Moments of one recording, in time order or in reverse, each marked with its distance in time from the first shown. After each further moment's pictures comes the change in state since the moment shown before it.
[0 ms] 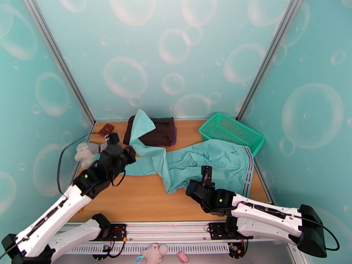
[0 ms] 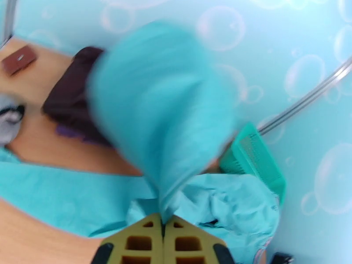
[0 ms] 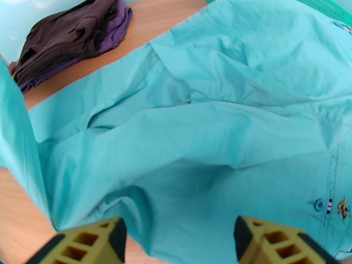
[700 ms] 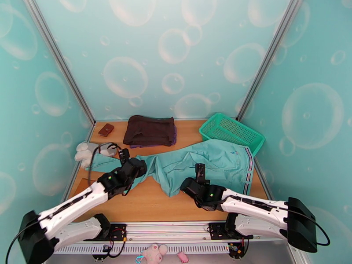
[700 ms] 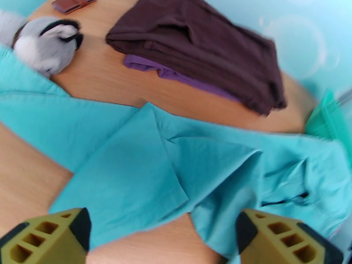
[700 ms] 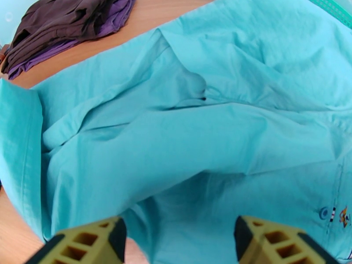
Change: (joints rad) left arm -0.071 0.380 0.089 -0.024 -0.177 0.127; right arm -0.033 0.148 0.046 0.074 -0.037 -0.079
